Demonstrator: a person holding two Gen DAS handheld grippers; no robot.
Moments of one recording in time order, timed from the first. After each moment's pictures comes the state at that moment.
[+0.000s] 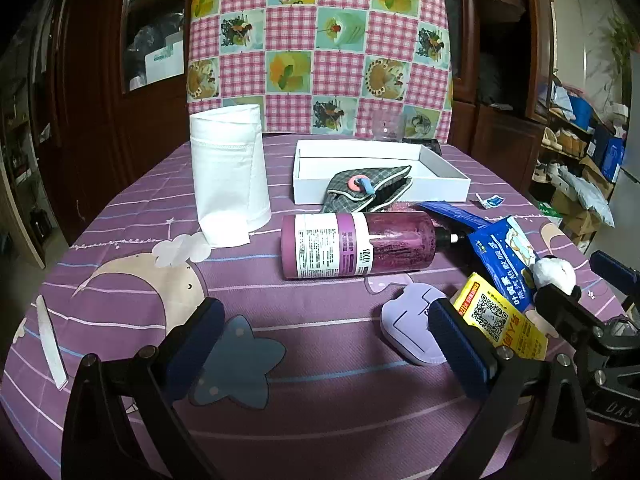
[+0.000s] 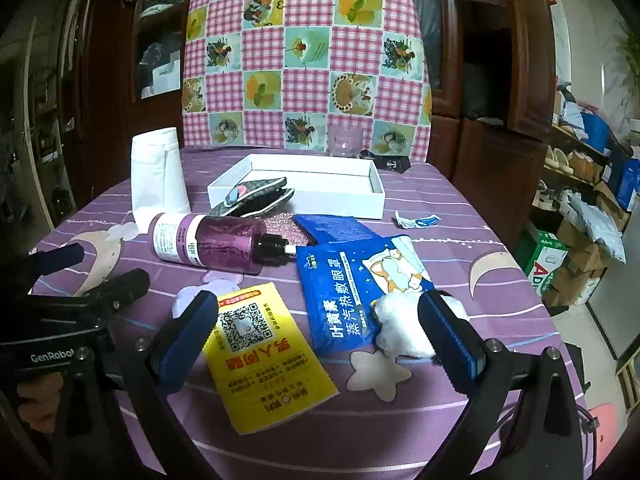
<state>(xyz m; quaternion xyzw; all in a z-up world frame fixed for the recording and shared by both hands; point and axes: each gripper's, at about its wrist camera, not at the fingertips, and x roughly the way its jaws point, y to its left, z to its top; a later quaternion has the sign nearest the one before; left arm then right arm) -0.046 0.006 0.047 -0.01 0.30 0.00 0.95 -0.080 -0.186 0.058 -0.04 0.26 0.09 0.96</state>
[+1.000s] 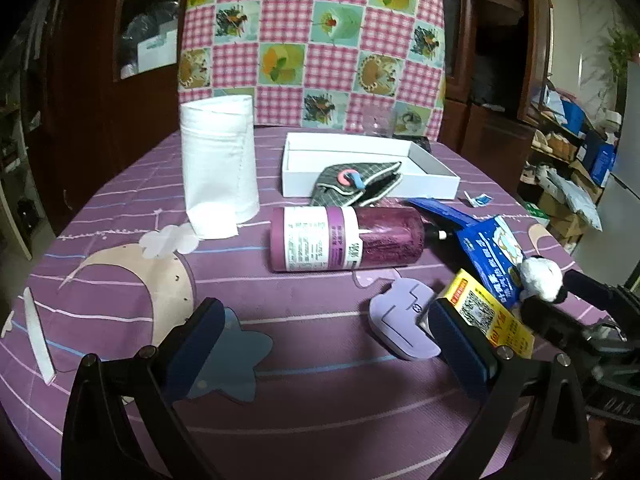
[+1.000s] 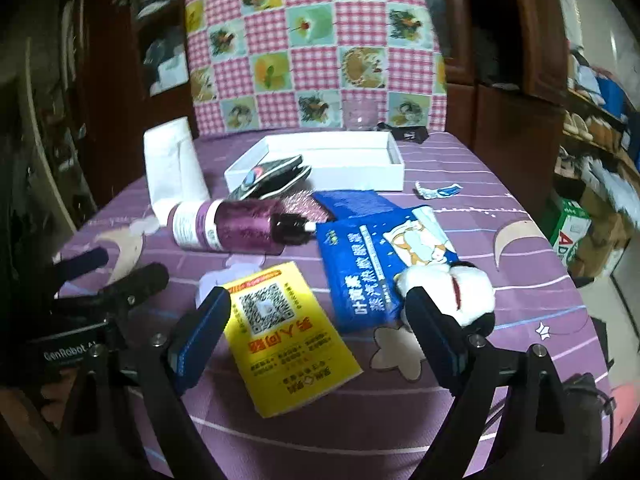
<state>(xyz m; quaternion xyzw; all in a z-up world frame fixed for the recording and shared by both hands) -0.045 0.007 0.046 -0.03 0.32 -0.03 0.95 -0.075 -0.187 0.054 0.00 0.31 0.13 0.94</state>
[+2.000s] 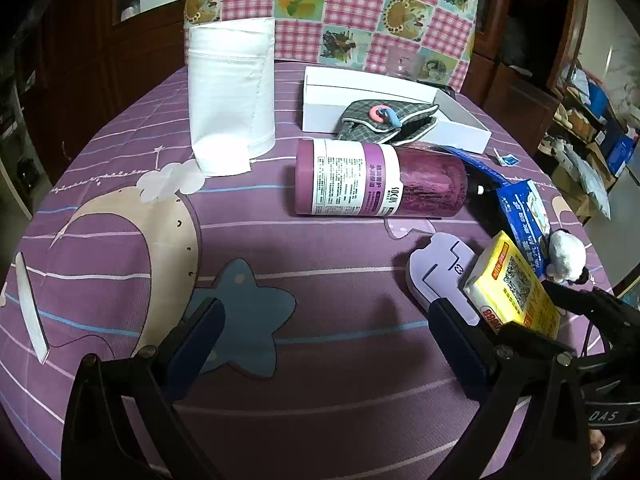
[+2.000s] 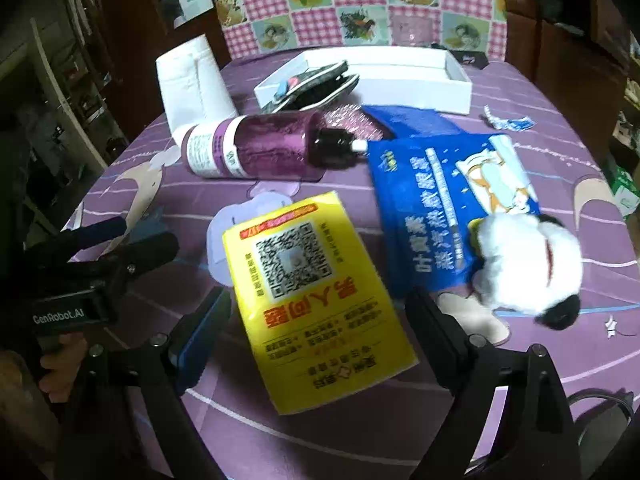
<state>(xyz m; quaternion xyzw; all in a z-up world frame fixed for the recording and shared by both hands) -0.025 0.030 0.024 -0.05 0.42 -0.01 0.90 -0.035 -0.171 0.017 0.00 0.45 0.22 0.87</state>
